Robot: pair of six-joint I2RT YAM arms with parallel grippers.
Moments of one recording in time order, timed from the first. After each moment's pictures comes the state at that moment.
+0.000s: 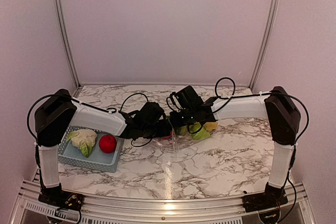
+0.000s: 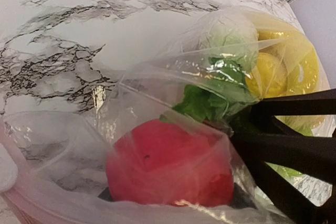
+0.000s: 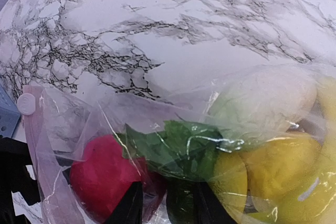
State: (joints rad) left arm -0.93 2.01 1.23 0.04 -0.22 -0.80; right arm 0.81 1.95 1.34 -0.22 0.11 0.36
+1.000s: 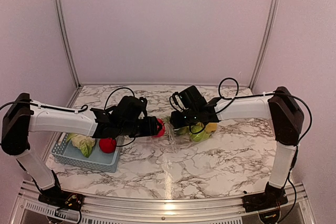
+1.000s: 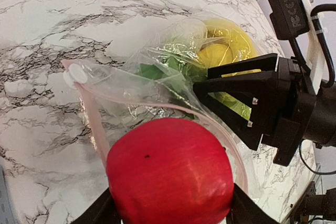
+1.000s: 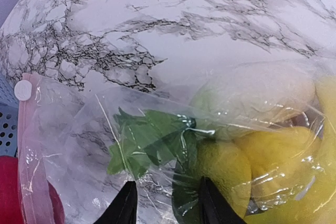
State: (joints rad) left arm -0.94 1.66 1.02 -0.04 -0.14 -0.78; right arm 0.79 1.91 1.30 -0.19 0.07 0.39
